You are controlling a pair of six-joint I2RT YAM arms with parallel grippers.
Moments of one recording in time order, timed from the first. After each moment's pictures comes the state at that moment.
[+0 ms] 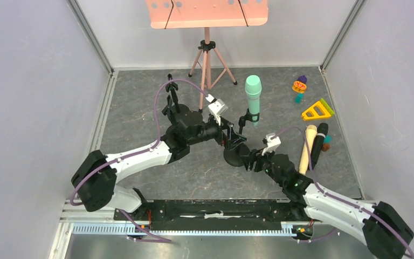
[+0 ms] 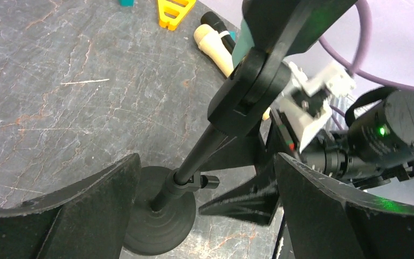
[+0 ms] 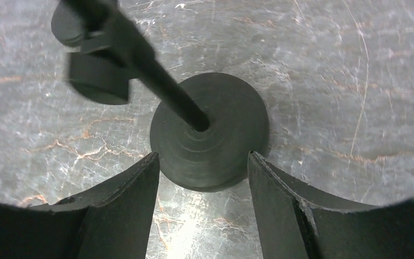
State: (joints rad) left arm -0.87 1.39 0.85 0.40 0.29 -0.32; right arm 0.83 0.78 0.11 0.34 0.24 0.35
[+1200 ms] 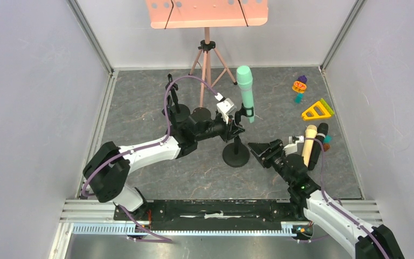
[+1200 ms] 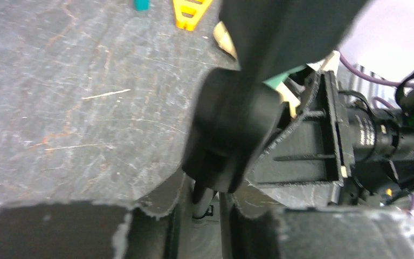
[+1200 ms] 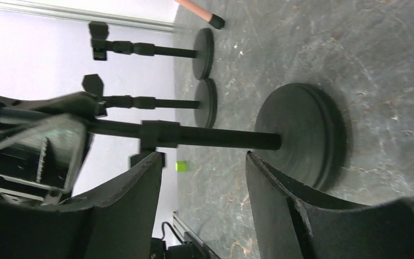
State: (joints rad) left arm -0.87 1.53 0.93 0.41 0.29 -0.22; right arm 0.52 0.59 0.01 0.42 0.01 1.31
